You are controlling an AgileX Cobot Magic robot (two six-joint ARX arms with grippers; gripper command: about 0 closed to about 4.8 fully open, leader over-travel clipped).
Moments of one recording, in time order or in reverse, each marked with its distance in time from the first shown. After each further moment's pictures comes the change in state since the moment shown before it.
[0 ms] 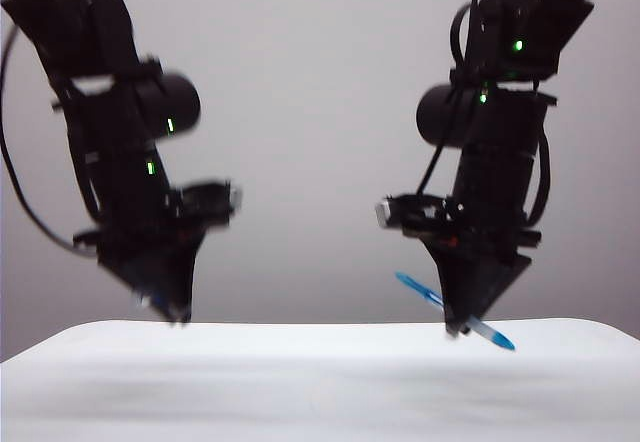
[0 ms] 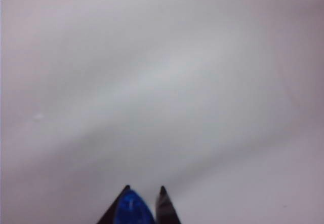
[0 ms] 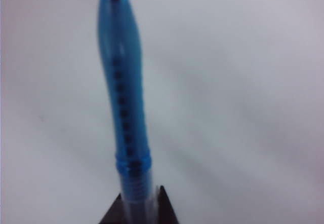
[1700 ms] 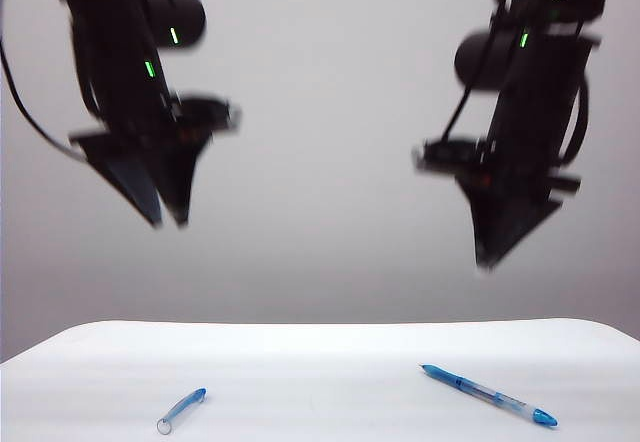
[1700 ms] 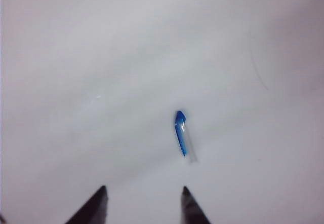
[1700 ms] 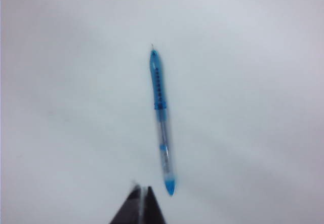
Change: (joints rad) left arm -0.018 -0.163 0.203 -0.329 -0.089 0.033; right arm -0.065 -0.182 -0.009 -0.064 -0.002 0.049
